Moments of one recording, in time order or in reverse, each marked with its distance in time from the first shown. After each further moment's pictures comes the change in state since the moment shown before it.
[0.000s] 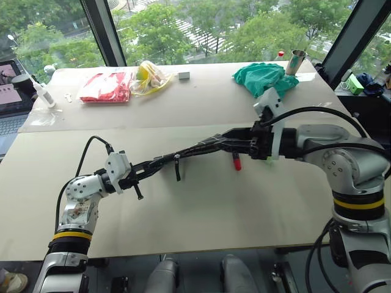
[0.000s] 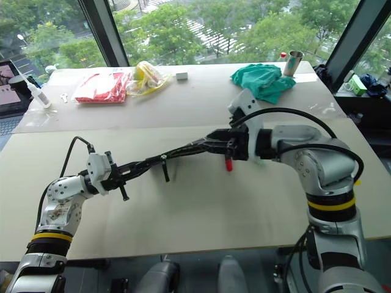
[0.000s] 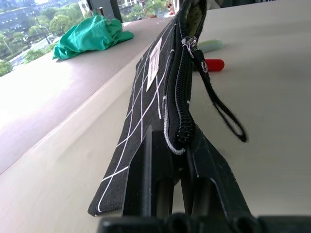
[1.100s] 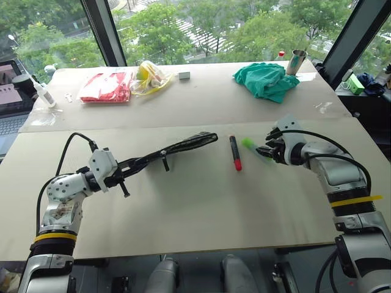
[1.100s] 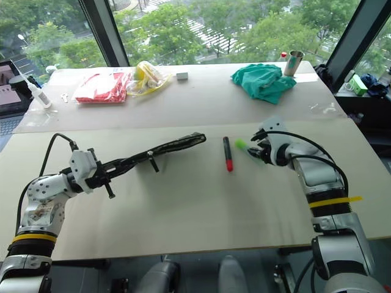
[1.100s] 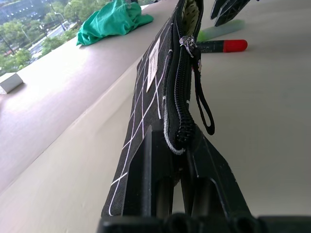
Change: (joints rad) left arm 0.033 0.112 0.063 -0.001 -0.001 0.027 0.010; right arm 0.051 -0.021 0.136 0.558 -0.396 -0.419 -0.091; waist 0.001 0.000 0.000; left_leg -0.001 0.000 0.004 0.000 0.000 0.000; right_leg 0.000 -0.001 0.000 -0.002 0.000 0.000
